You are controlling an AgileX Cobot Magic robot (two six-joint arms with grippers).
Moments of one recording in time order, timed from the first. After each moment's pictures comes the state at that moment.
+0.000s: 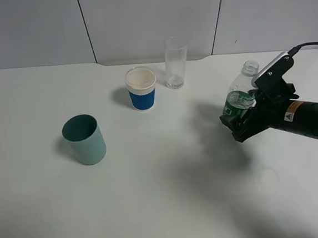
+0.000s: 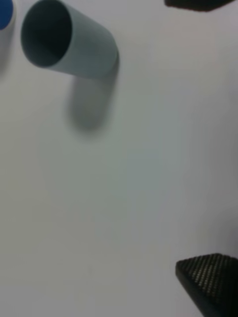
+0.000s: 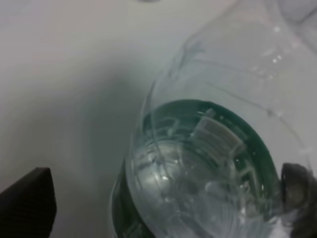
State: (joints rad) left arm 0.04 0.11 -0.52 -0.13 1.06 0.20; right arm 0.16 1.76 -0.34 -0.29 -0.82 -0.28
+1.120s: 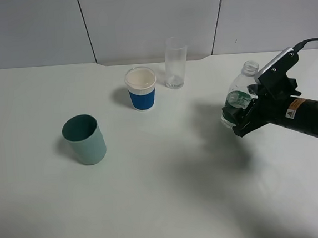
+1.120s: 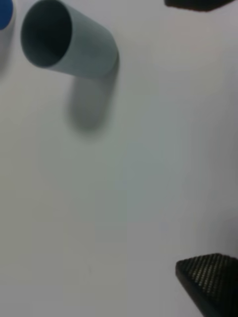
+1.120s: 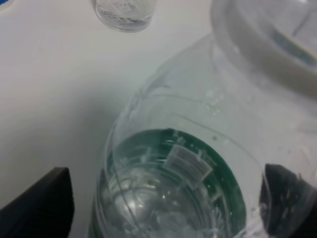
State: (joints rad) left arm 0.04 0.11 -0.52 -0.13 1.06 0.20; right arm 0.14 1.78 -0.34 -0.29 -0.91 -0.30
